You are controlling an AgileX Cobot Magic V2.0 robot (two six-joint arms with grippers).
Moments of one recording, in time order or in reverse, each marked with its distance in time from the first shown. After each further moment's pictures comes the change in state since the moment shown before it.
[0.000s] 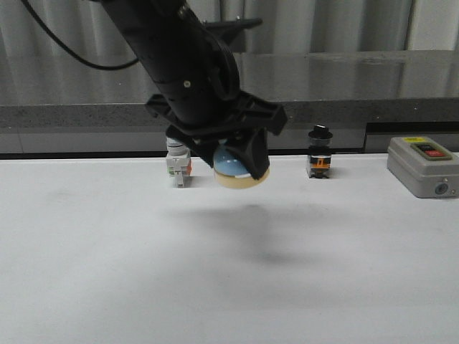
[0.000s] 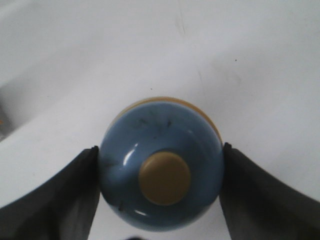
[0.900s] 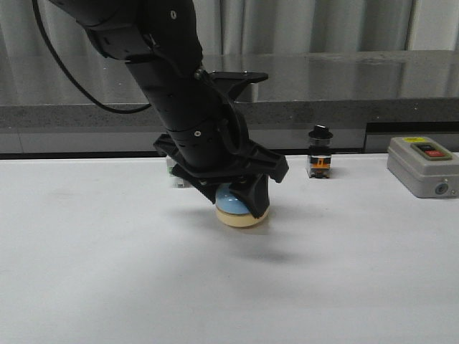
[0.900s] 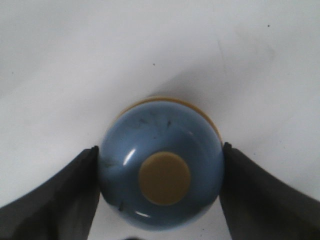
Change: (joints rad) left arm -0.005 0.101 0.000 -0.006 -0.041 0.001; right arm 0.000 0.000 0.000 0.000 0.000 0.000
